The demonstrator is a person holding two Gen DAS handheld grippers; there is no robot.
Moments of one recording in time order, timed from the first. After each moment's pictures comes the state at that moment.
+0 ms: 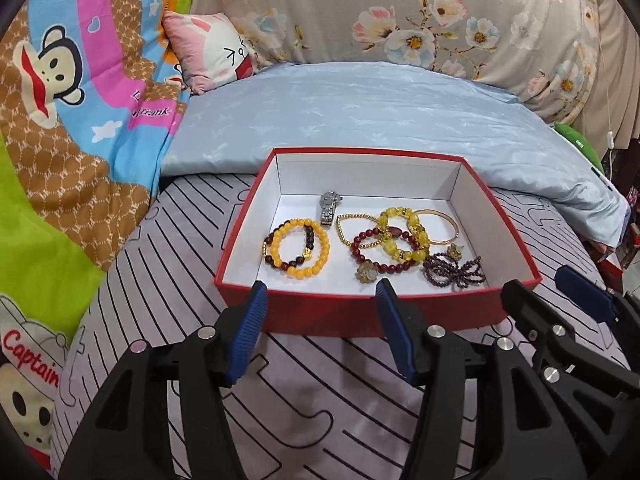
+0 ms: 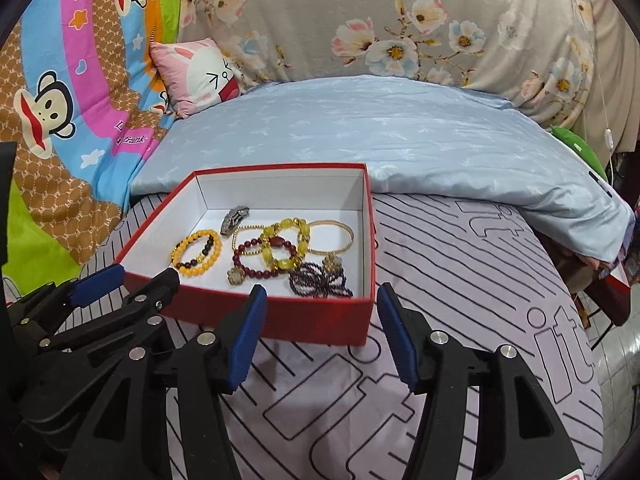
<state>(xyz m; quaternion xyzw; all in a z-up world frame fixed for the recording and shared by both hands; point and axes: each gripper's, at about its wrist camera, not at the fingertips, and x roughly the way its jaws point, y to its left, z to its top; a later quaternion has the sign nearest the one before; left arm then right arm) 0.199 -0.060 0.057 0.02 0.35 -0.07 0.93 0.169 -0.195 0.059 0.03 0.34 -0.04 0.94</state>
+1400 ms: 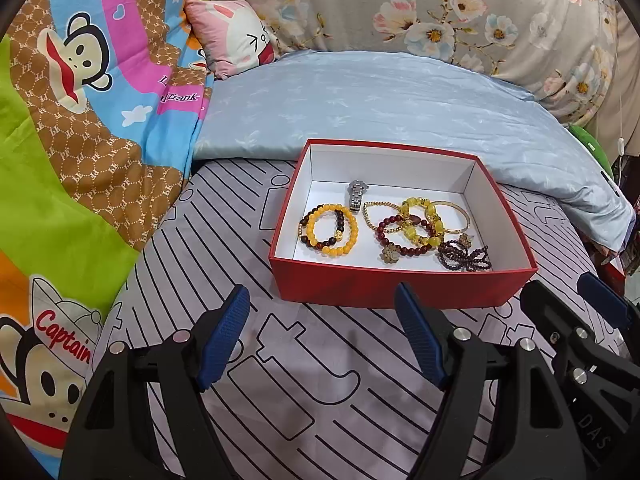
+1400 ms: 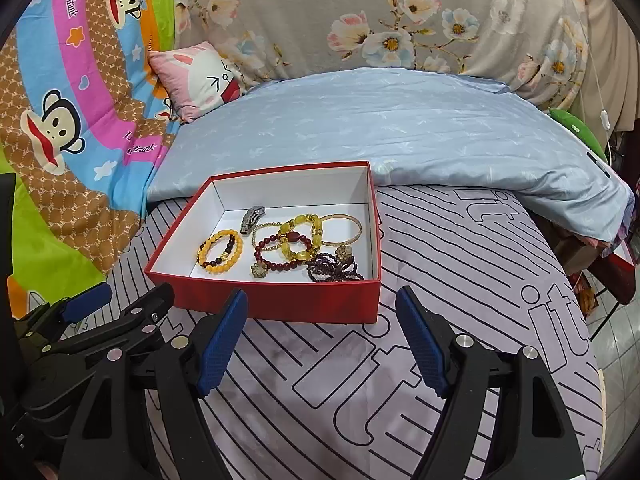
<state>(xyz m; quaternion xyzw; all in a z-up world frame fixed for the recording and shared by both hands) 0.181 -0.041 0.079 0.01 0.39 -0.04 0.92 0.149 -0.191 0.082 0.07 0.36 -0.03 0.93</state>
